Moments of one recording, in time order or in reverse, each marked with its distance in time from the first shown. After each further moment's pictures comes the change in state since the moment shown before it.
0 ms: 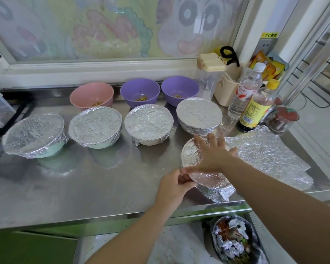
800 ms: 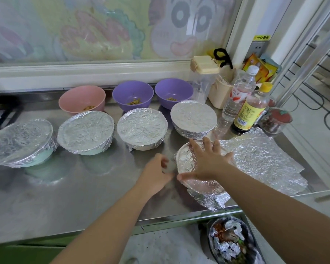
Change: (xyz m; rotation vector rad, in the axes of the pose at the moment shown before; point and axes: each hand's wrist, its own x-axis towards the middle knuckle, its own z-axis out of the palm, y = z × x) left_hand 0.050 0.014 -0.053 0.372 -0.107 -0.029; right_hand -0.002 -0.002 0.003 0.003 0.008 0.022
